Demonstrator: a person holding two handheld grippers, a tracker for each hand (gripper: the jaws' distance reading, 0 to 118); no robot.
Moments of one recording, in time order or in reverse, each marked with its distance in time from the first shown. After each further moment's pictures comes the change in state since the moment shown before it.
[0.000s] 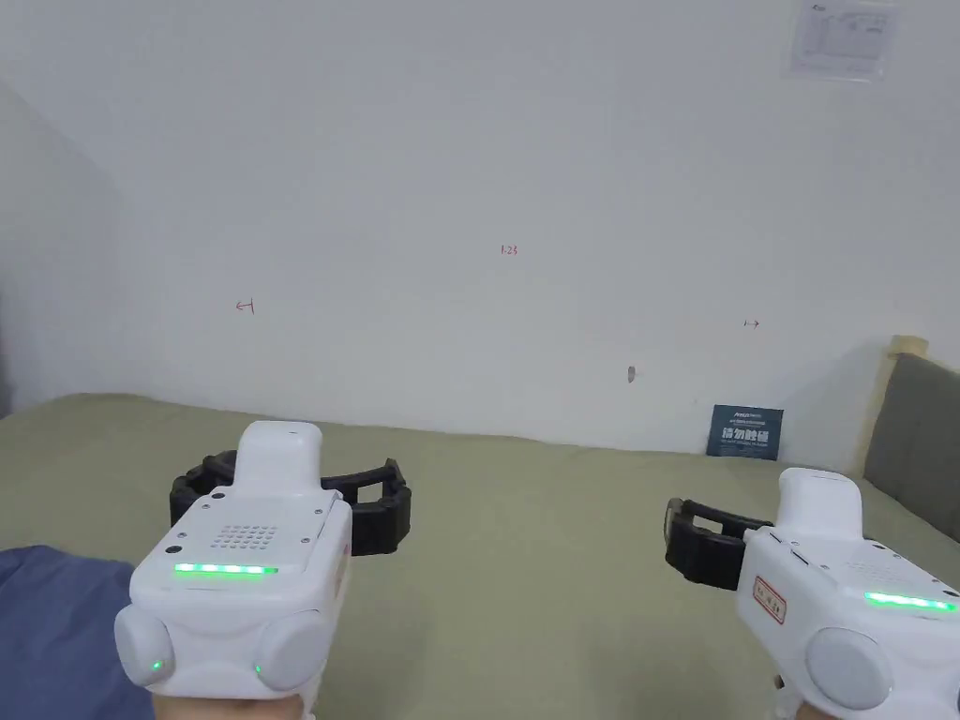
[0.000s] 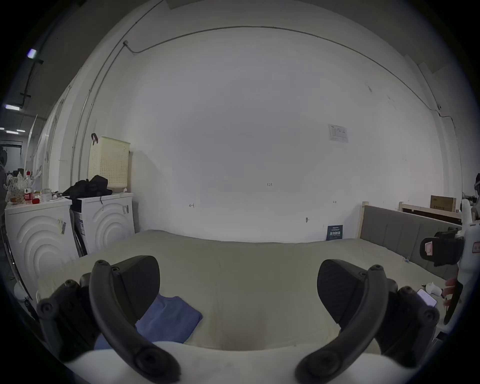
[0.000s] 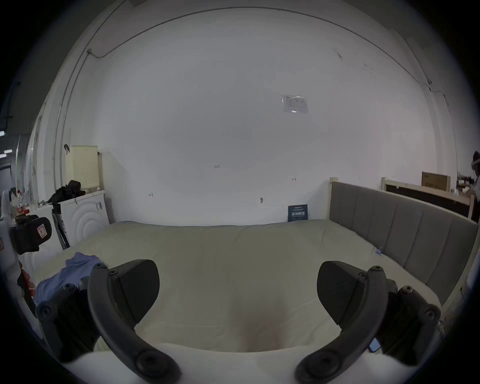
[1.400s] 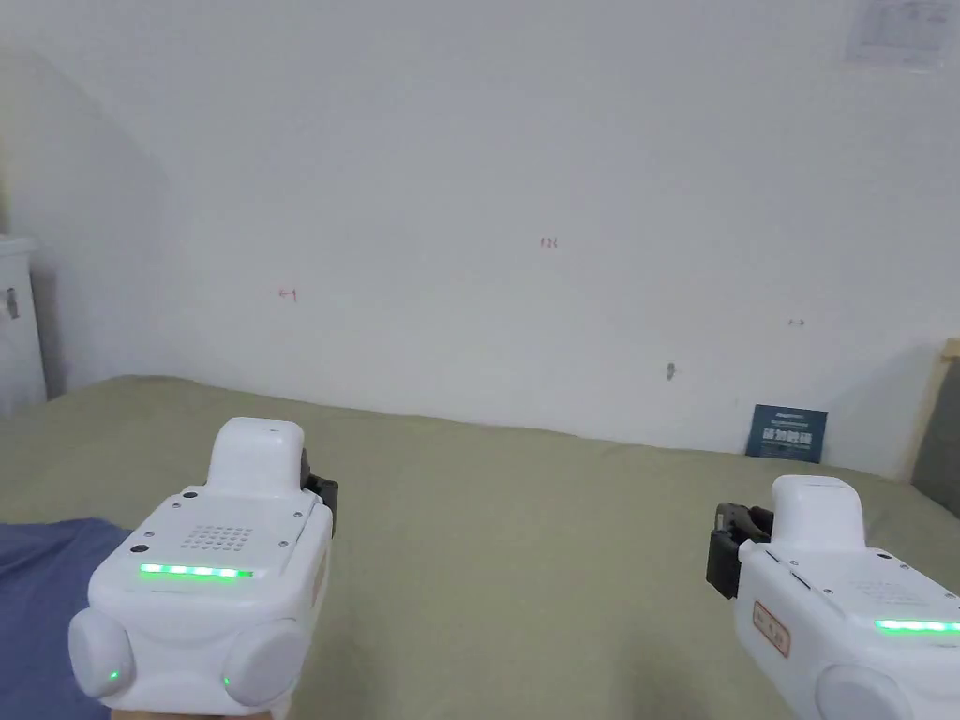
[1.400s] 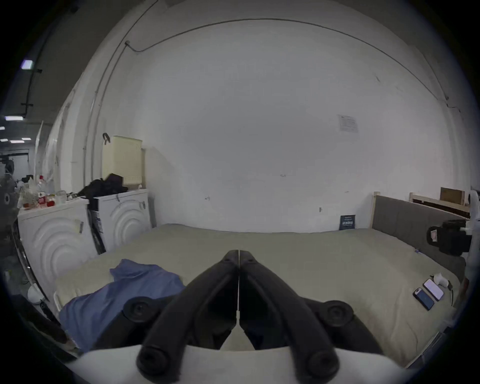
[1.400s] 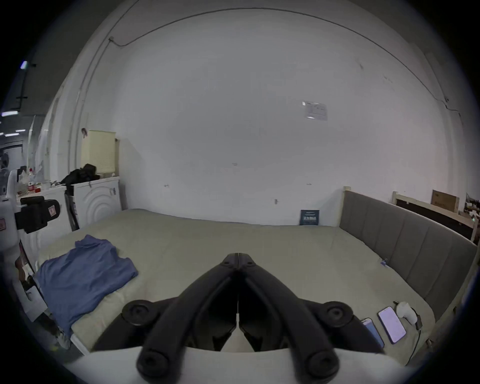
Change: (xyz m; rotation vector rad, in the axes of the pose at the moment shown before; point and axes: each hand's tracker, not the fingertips) left arm -0.034 0.009 0.037 -0.052 0.091 -0.041; right arm -0.048 -0.004 0.022 -0.008 0.110 0.095
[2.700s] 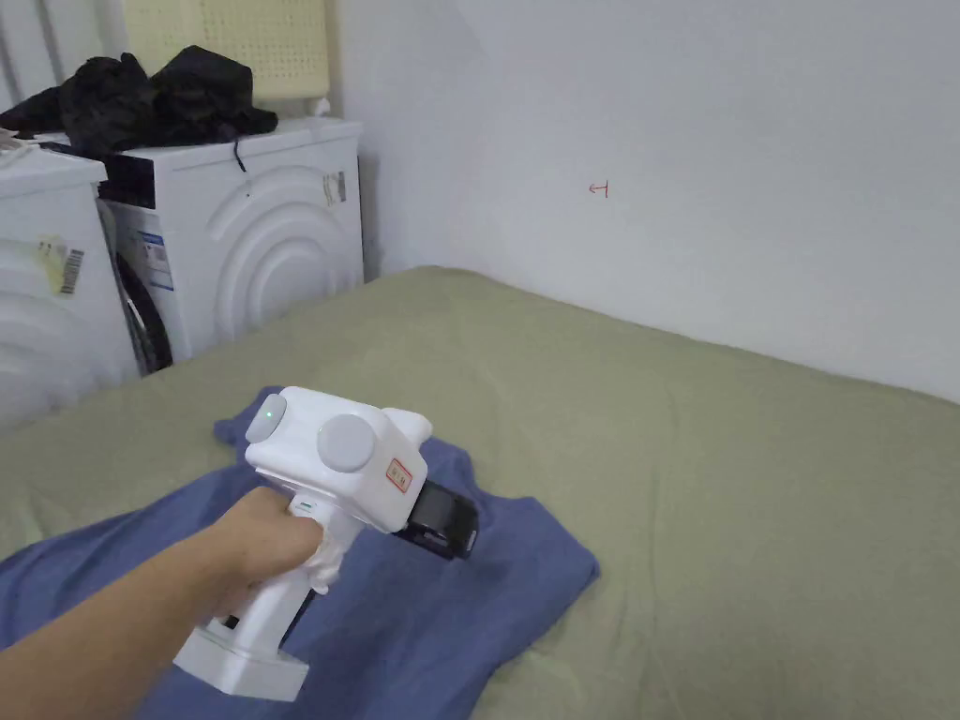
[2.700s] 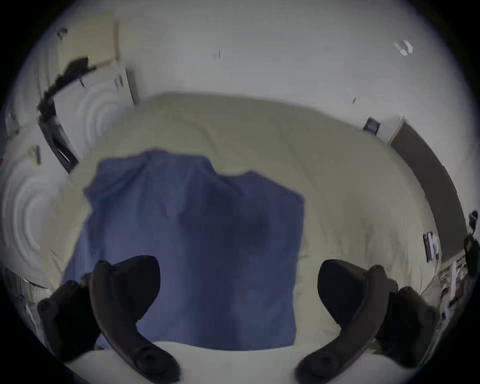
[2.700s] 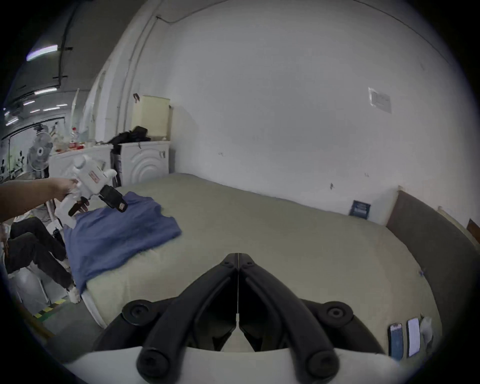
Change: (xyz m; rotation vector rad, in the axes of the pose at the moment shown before) left arm -0.204 -0.131 -0.267 -0.945 -0.136 0.048; right arm -0.038 -0.069 -0.023 -0.188 0.244 0.125
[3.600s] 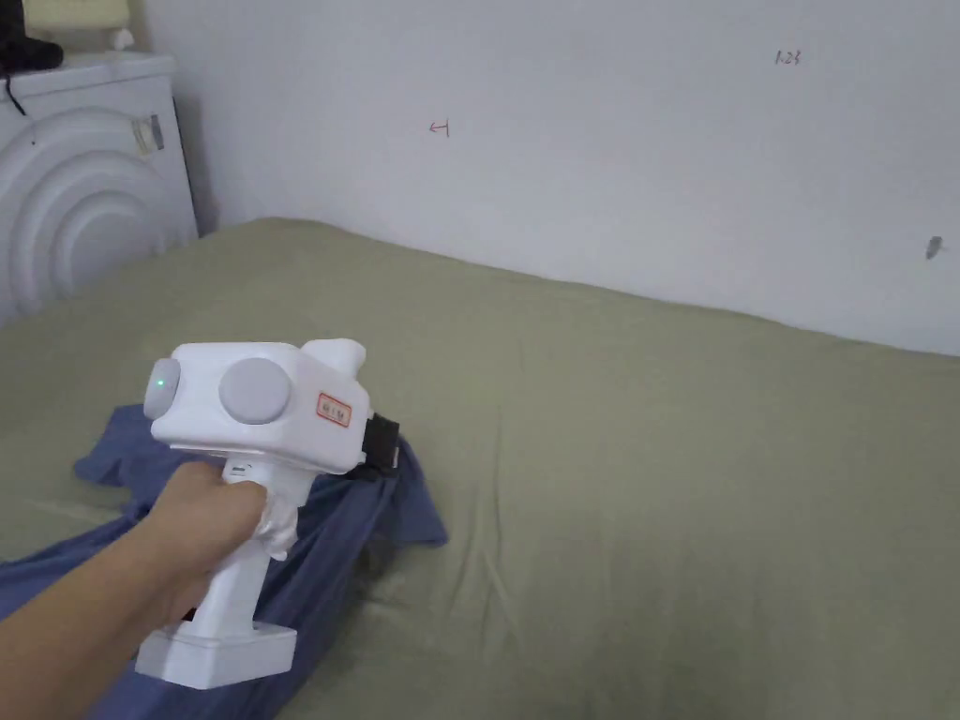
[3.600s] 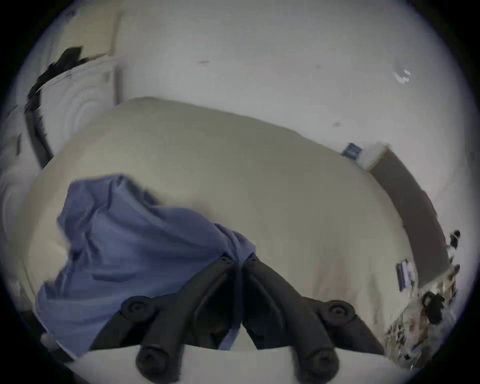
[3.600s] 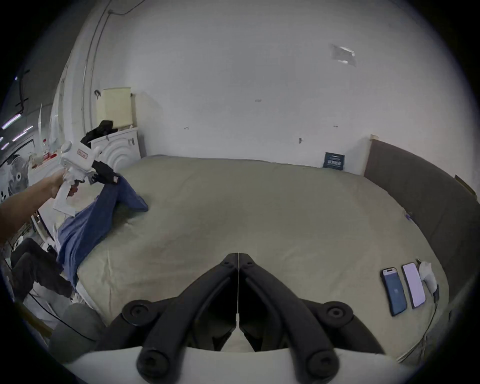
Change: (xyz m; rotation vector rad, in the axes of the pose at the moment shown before) left arm 0.121 0.022 0.033 0.209 -0.227 0.013; right arm 0.050 -0.055 0.041 -0.121 -0.120 -0.157
